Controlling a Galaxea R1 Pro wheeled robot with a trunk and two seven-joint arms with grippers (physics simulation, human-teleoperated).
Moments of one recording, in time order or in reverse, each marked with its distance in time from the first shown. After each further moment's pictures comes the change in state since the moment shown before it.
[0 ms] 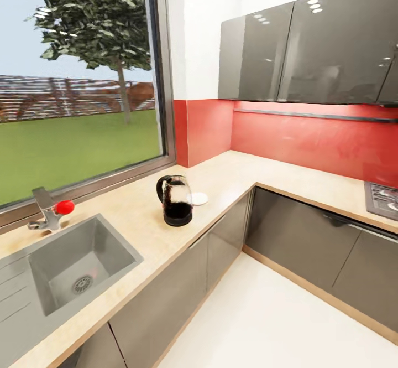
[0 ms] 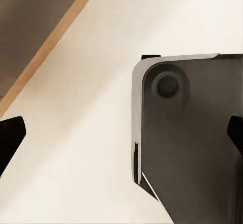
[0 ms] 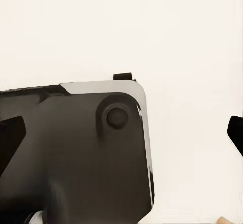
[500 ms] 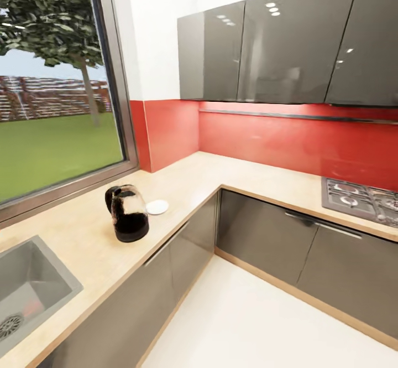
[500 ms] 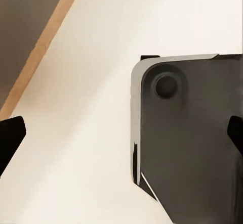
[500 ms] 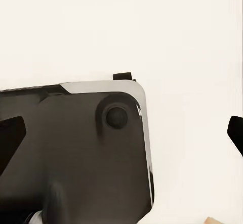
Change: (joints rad) left arm 0.000 -0.001 -0.002 -0.002 0.000 0.000 -0.001; right arm 0.000 0.000 0.000 0.001 0.000 0.000 -0.001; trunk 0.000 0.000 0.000
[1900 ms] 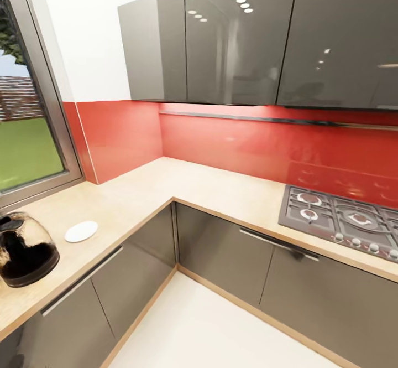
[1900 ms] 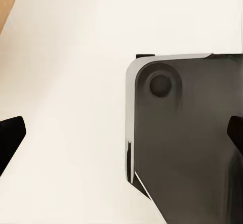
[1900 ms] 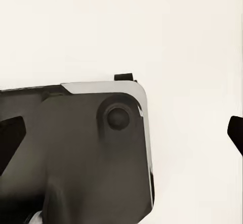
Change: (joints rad) left arm 0.000 -0.013 0.005 0.003 0.000 0.001 0.000; right arm 0.000 0.005 0.006 0.000 0.005 -0.005 -0.005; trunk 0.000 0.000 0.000
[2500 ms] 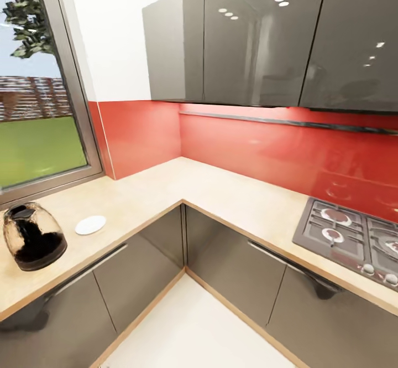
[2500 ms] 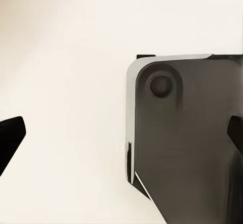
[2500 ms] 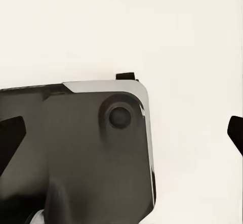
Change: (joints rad) left arm 0.000 0.000 0.002 -0.001 0.001 0.000 0.001; right arm 0.000 0.004 0.001 0.001 0.000 0.001 0.000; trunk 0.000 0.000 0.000
